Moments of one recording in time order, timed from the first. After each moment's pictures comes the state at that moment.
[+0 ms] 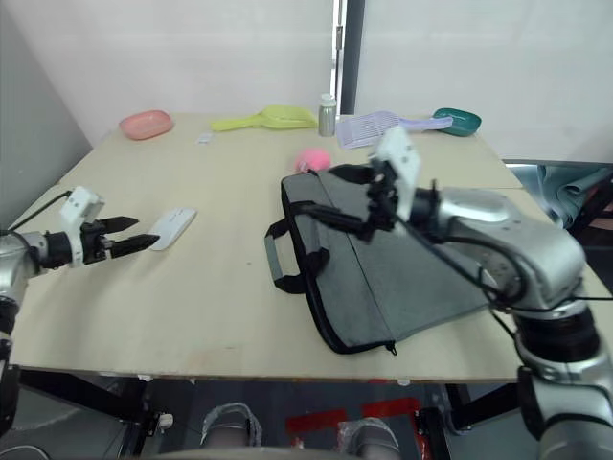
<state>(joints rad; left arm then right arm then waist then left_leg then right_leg) -0.59 0.86 0.15 0.73 -0.28 0.26 -1.14 -0.62 -0.70 -0.01 -0.52 0.85 0.89 0.63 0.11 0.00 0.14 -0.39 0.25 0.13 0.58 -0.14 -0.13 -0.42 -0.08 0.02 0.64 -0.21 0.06</state>
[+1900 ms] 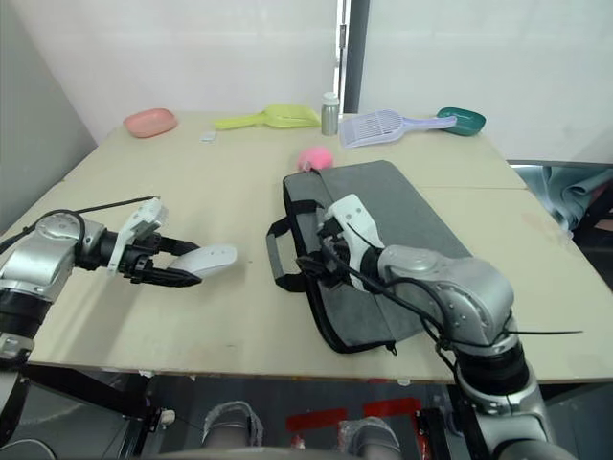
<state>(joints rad) -0.53 0.89 -0.07 0.28 -0.32 0.40 -1.57 -0.49 -0.41 0.07 -0.60 0.79 1.40 0.08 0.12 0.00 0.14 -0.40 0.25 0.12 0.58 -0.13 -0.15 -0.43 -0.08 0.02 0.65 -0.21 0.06</state>
